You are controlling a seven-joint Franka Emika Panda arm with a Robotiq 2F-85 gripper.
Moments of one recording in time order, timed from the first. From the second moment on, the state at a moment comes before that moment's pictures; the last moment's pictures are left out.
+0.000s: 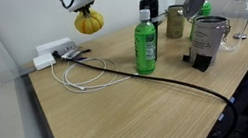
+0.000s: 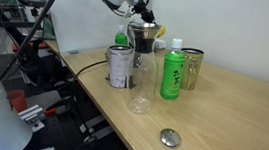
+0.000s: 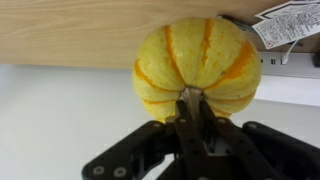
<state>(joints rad) 0.62 0.72 -0.26 -1.30 -0.70 2.32 1.07</state>
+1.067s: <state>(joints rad) 0.52 0.63 -0.29 -1.26 -0.63 2.09 1.12</state>
